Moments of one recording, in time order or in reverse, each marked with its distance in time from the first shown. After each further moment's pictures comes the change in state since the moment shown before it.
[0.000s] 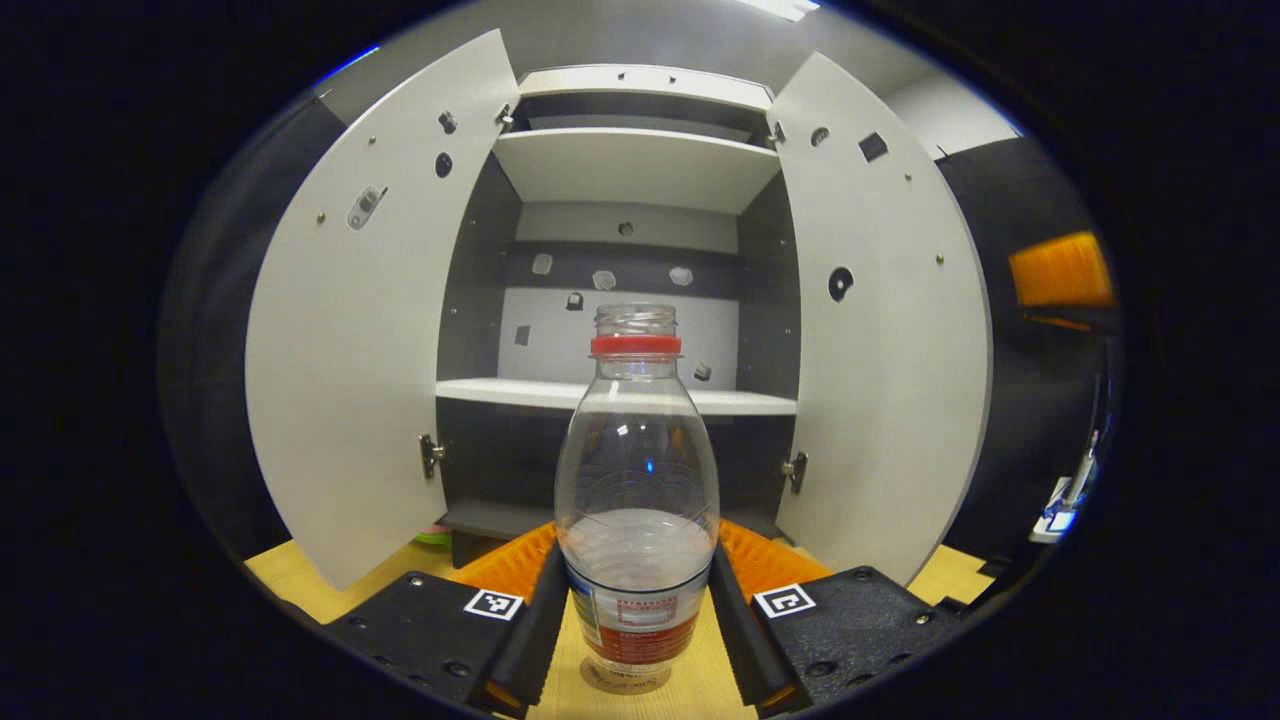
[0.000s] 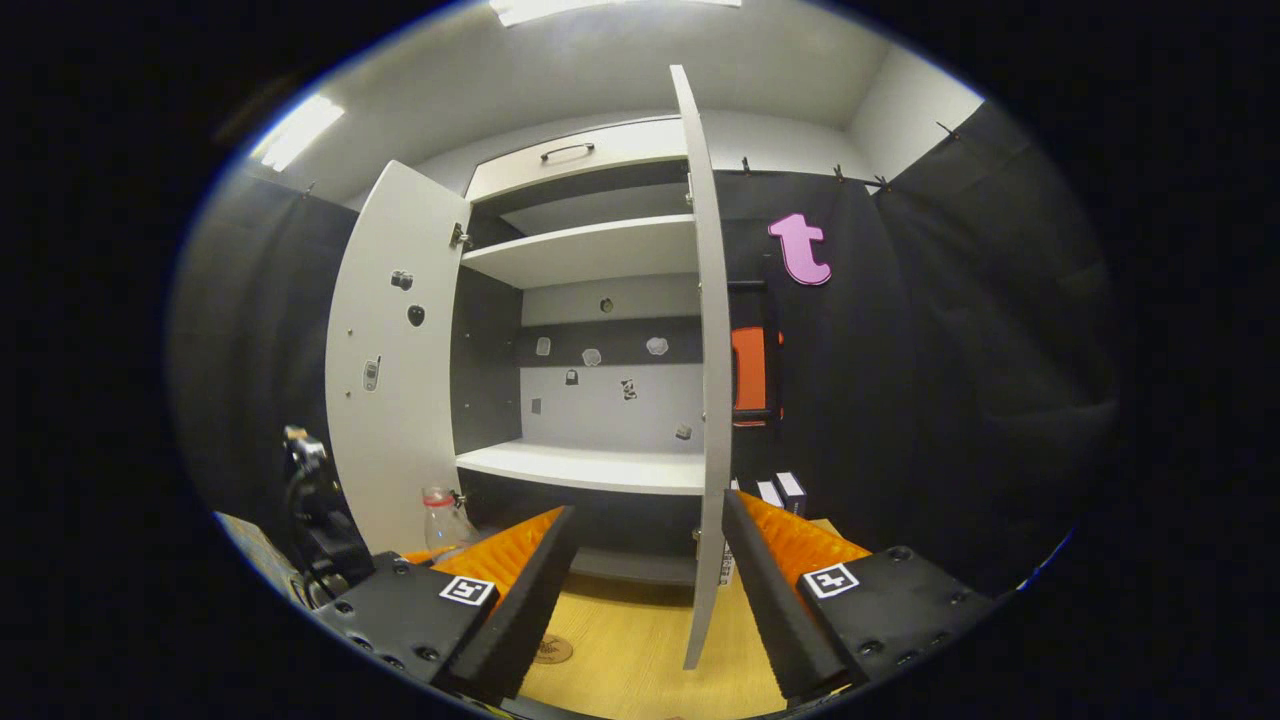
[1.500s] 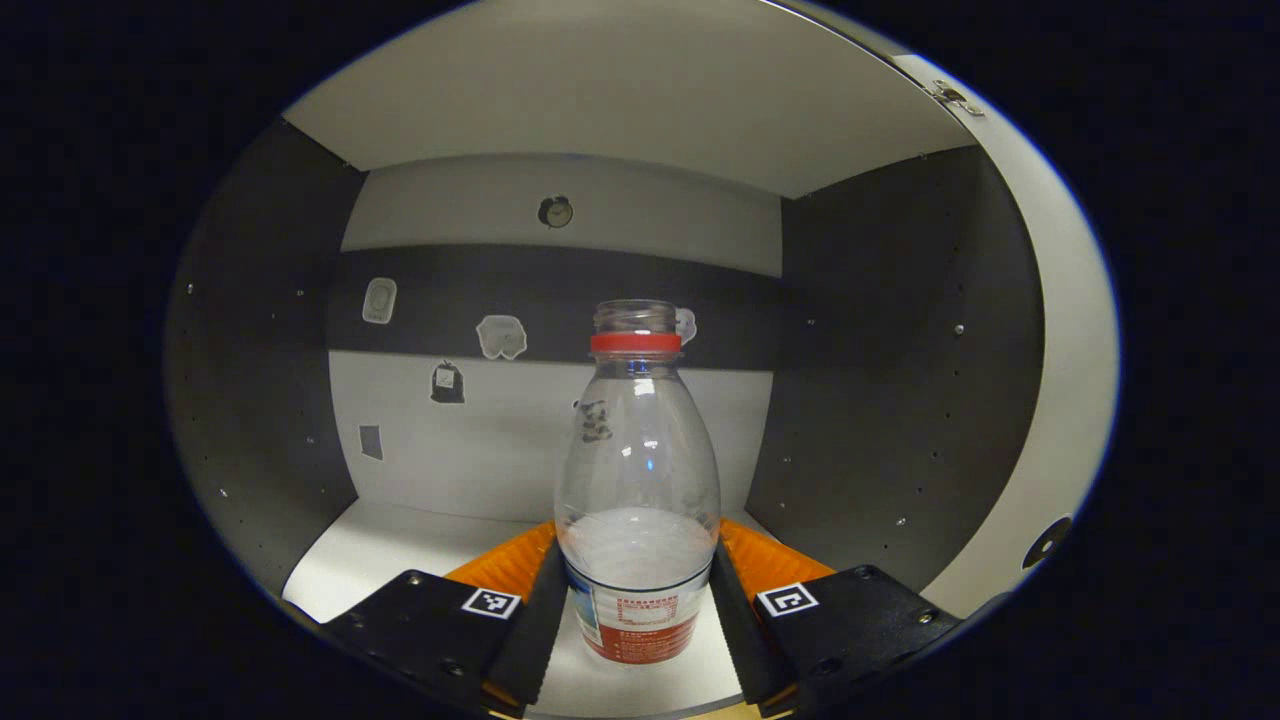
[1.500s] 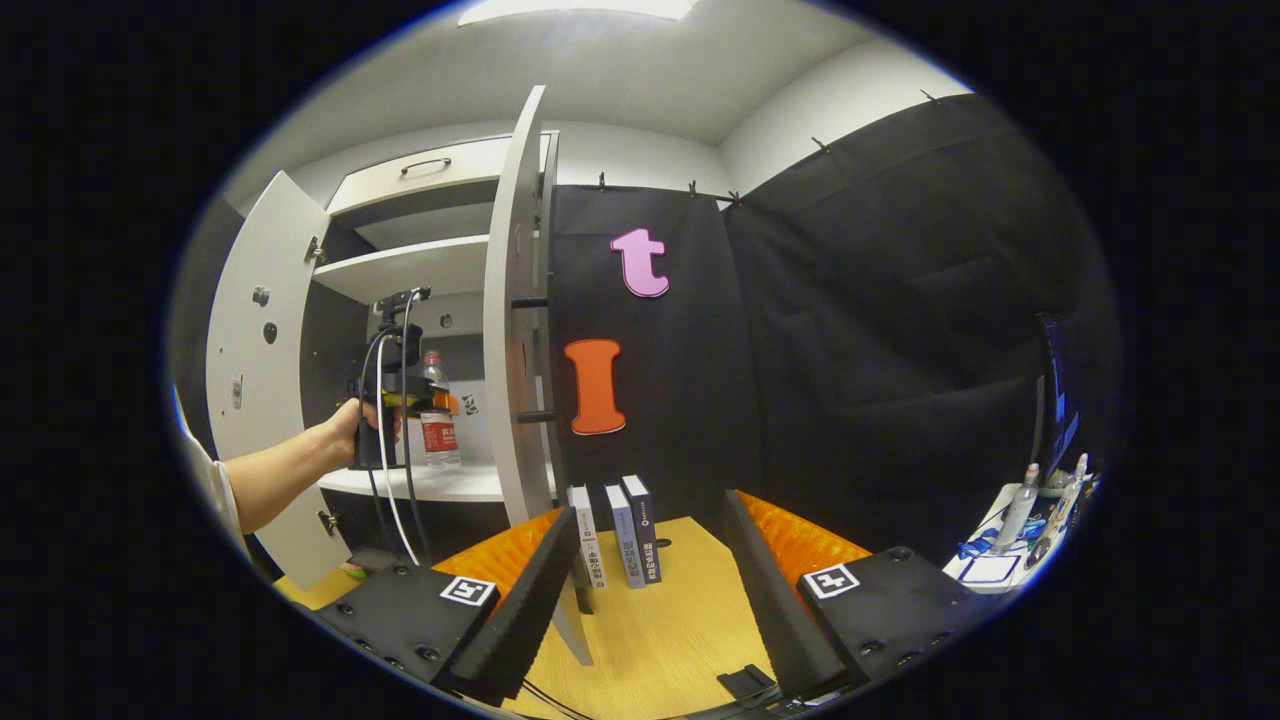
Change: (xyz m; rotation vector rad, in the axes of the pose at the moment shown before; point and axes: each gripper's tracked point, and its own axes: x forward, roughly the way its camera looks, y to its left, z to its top) left arm 0.358 -0.029 0.134 -0.011 0.148 -0.175; right arm -0.046 -0.103 -0.008 0.050 -0.056 -0.488
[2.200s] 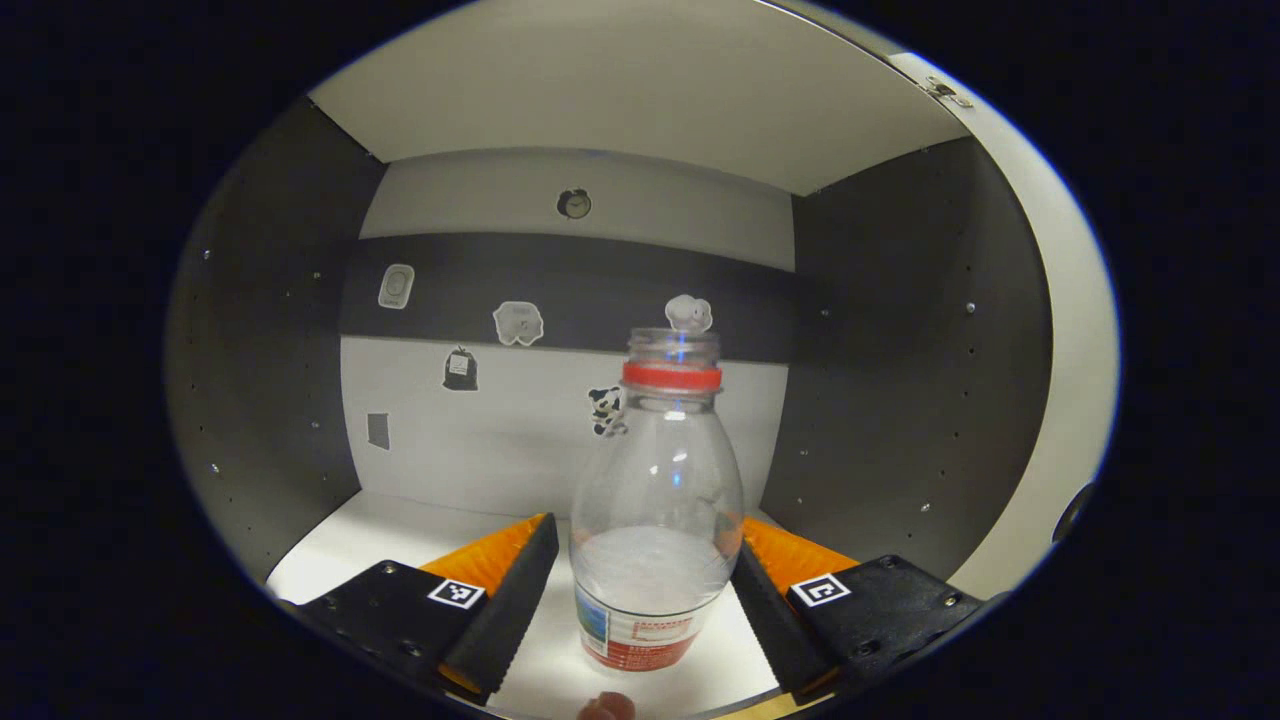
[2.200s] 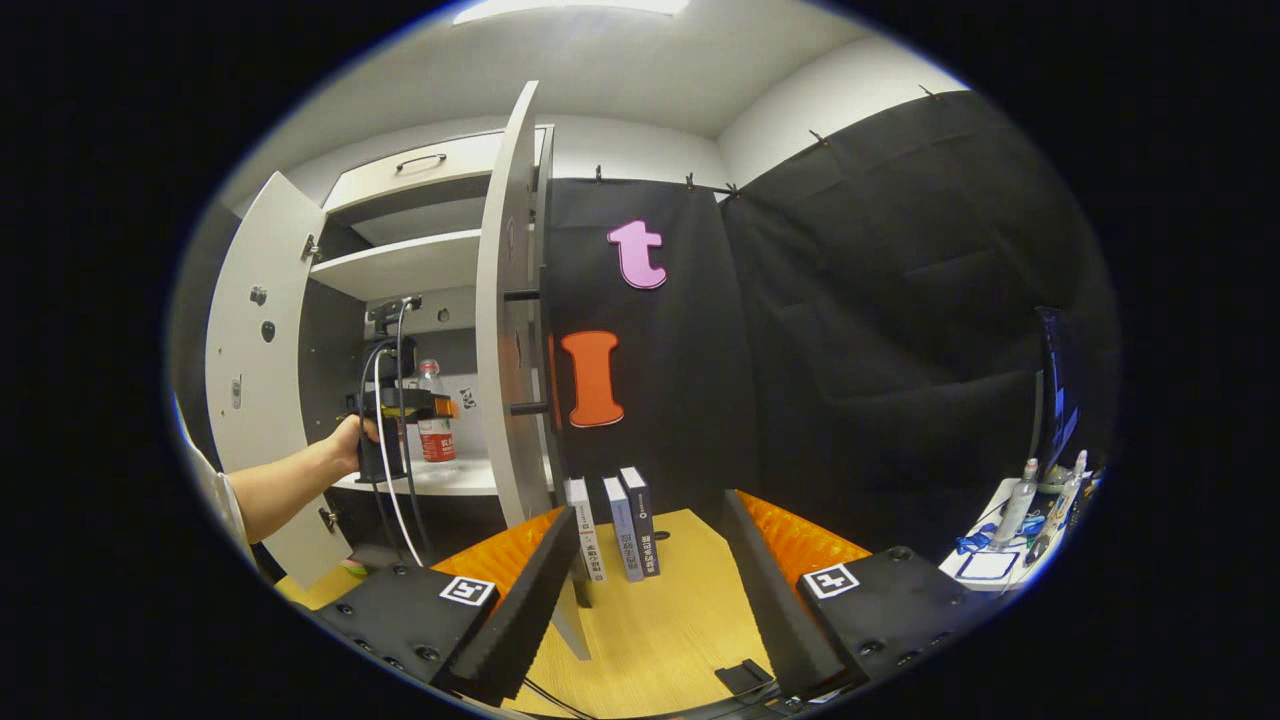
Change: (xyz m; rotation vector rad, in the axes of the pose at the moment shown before) left arm -0.018 0.000 0.000 -0.012 -0.082 0.018; right arm -0.002 -0.004 -0.008 0.011 0.029 0.021
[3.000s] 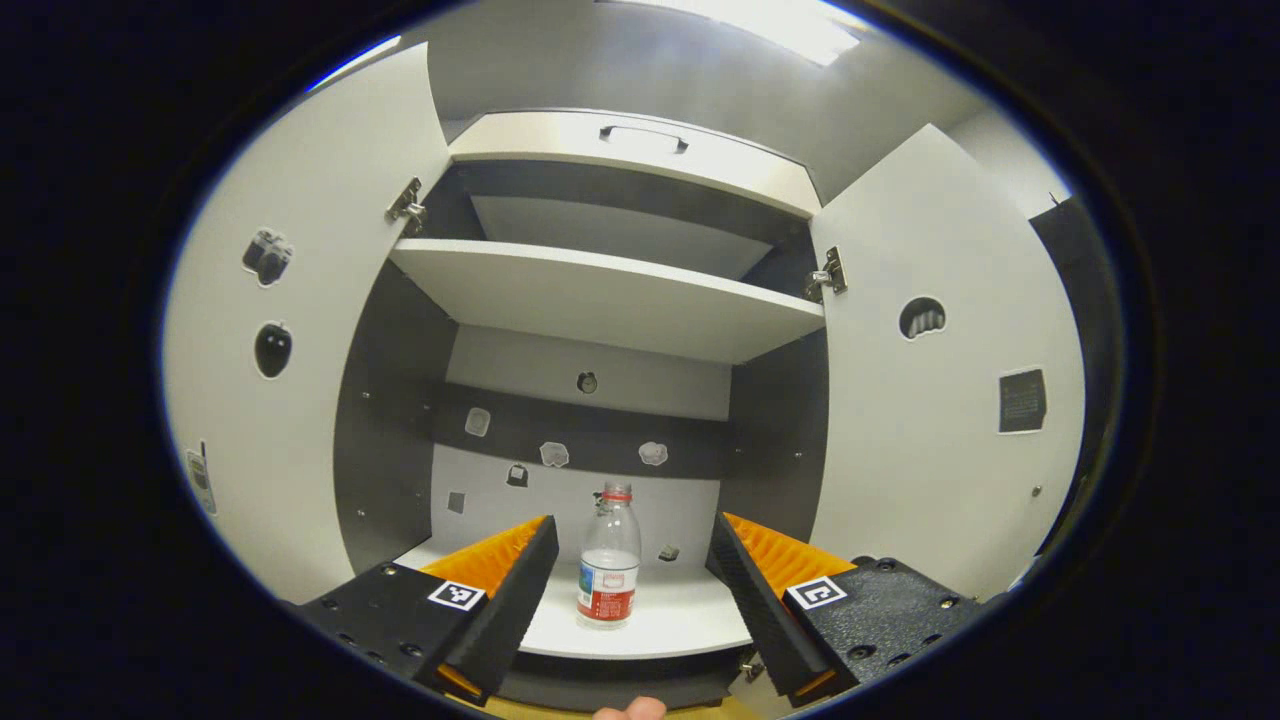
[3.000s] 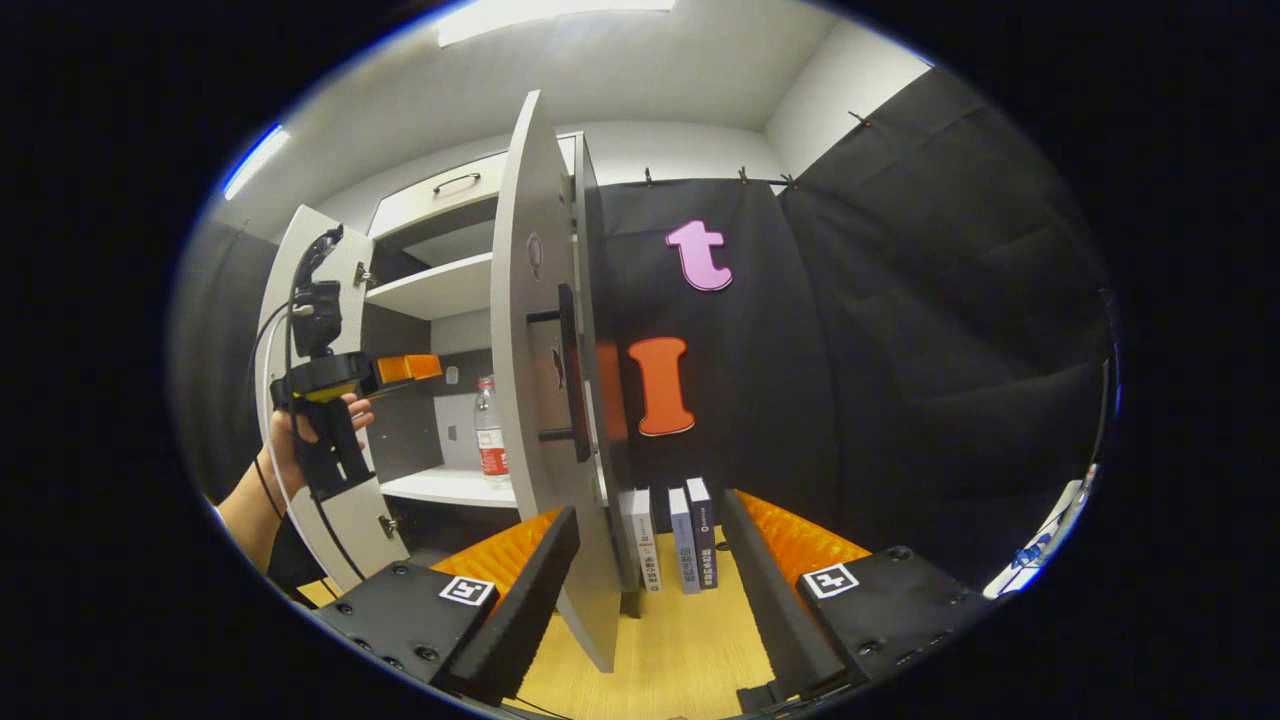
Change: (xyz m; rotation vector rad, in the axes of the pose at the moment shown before) left arm -0.219 -0.034 0.088 -0.002 -0.299 0.048; right arm 0.027 0.008 0.019 0.041 -0.010 0.283
